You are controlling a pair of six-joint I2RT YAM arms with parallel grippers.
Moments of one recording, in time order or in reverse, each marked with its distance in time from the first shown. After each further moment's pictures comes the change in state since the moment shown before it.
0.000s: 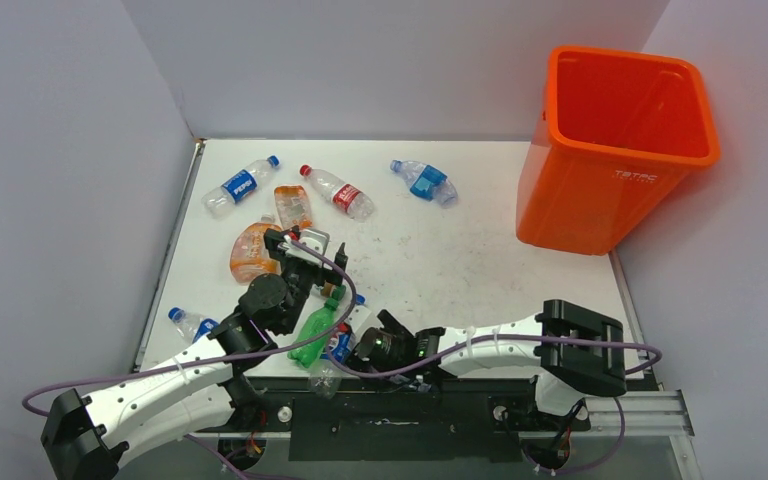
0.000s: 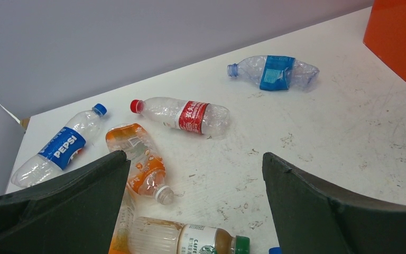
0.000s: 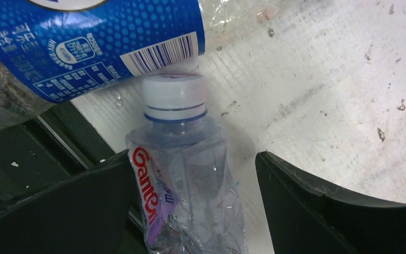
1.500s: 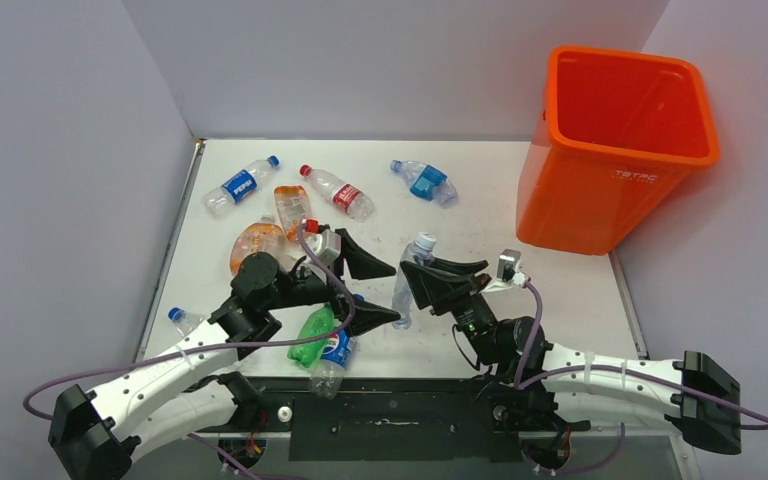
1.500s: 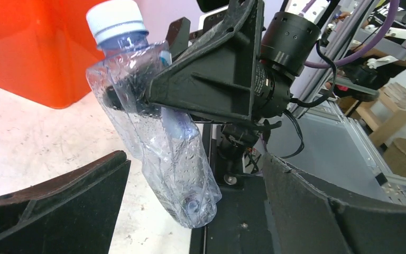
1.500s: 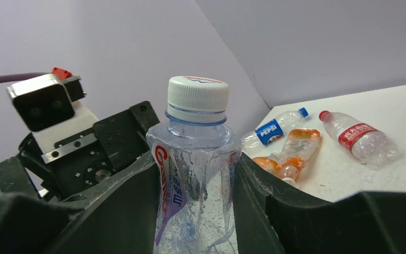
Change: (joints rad) left arm 0.095 0.076 0.134 0.090 1.255 -0.566; right arm -0.154 -0.741 -0.435 1.141 0.216 0.169
